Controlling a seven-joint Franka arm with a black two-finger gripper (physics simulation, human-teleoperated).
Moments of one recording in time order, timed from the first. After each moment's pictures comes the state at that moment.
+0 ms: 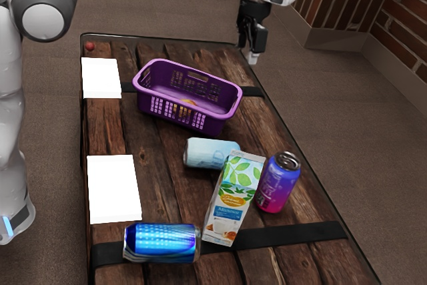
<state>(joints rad) -0.08 0.07 0.18 -1.37 -0.07 1.51 0.12</state>
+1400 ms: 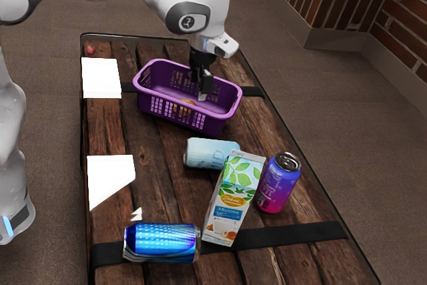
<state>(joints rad) -0.10 -0.15 0.34 -2.08 0.05 2.01 0.18</state>
